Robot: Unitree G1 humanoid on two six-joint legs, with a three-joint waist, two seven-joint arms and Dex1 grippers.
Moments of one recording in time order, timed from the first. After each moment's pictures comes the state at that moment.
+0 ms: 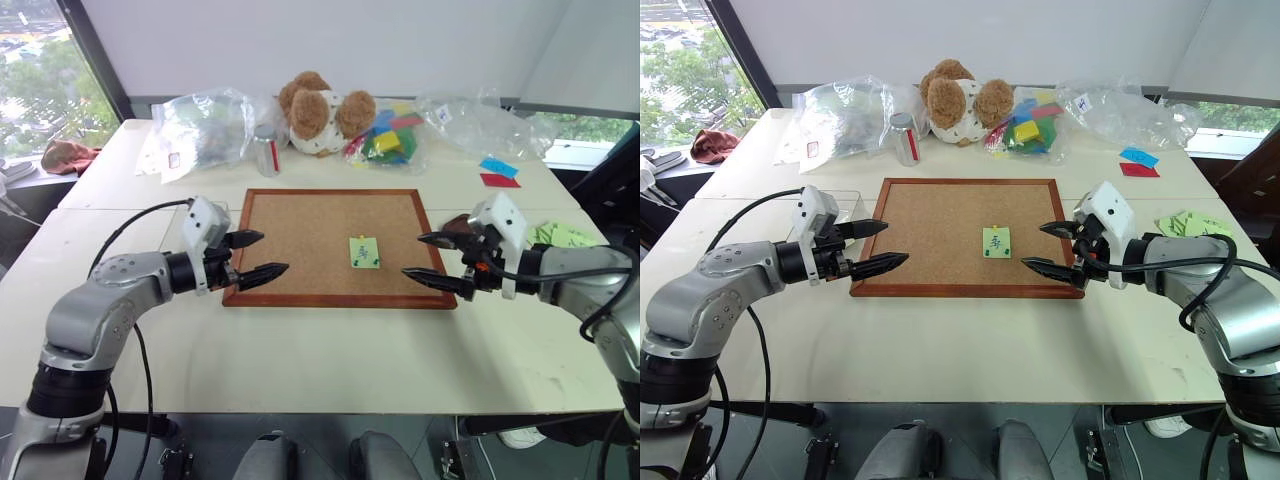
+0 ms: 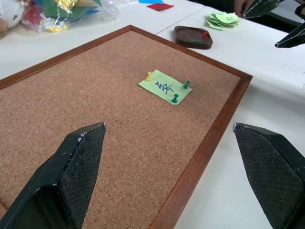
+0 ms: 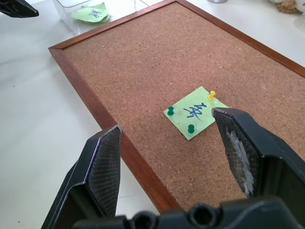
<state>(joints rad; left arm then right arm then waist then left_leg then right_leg) -0.41 0.69 0.07 -0.30 -0.61 0.74 -0.82 -0.35 -0.92 -0.10 -0.43 0.52 0.73 0.85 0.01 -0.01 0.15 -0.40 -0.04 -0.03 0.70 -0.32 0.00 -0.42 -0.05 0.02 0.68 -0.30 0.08</state>
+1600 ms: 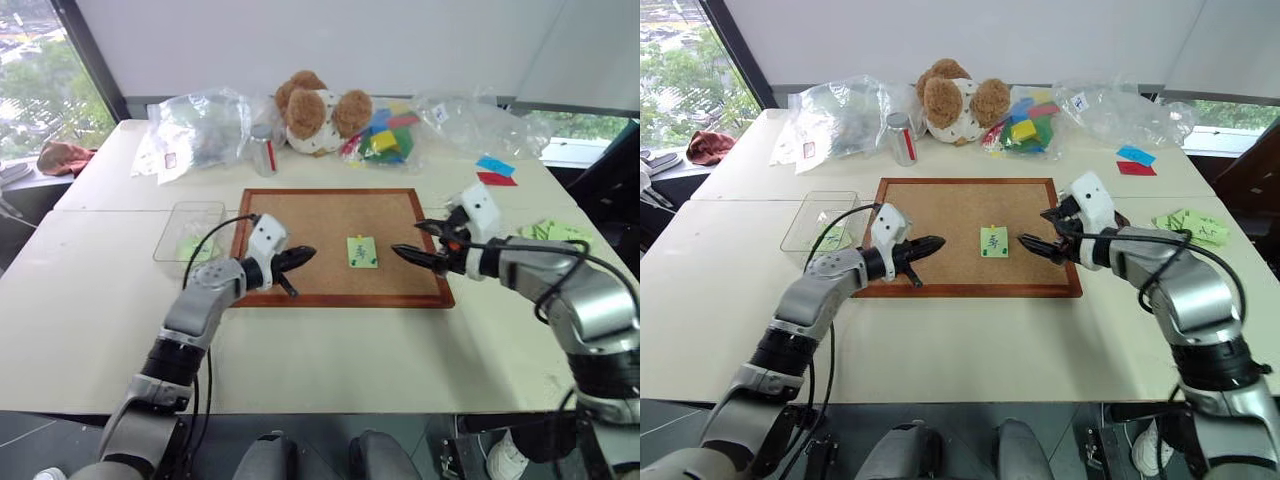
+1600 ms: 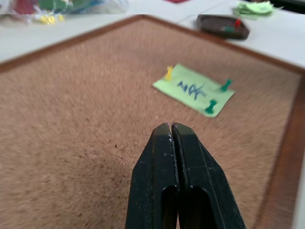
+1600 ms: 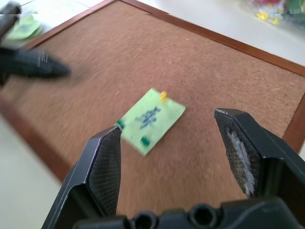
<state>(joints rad) -0.55 0.32 -0.17 0.23 -0.24 0.32 -0.72 -0.54 -0.72 0.04 -0.23 0.40 0.84 0.63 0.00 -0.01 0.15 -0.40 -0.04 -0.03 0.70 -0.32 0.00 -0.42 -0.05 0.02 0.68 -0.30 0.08</state>
